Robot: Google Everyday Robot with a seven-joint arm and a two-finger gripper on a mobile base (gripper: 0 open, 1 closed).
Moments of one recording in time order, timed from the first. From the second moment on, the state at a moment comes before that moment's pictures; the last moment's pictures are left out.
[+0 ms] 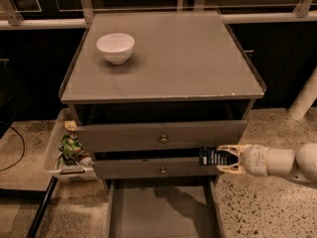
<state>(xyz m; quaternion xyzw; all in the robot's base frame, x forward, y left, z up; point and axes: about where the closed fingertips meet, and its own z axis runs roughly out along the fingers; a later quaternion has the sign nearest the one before) 0.526 -0.250 0.600 -0.69 0.54 0.03 0.49</state>
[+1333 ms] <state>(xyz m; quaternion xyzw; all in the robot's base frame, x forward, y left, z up) 0.514 -0.210 0.824 -0.75 0.37 0.02 0.55</state>
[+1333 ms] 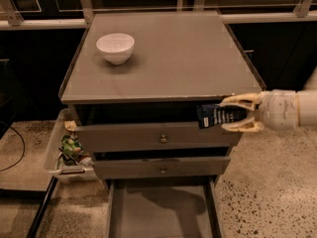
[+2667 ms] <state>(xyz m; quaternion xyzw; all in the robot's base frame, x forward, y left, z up) 0.582 -0.184 0.904 -0.72 0.34 0.05 0.60</state>
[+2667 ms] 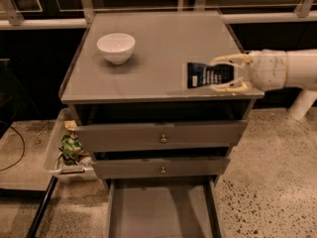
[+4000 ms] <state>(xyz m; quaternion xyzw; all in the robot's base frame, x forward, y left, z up) 0.682 -0.149 0.921 -0.75 0.43 0.02 0.50</state>
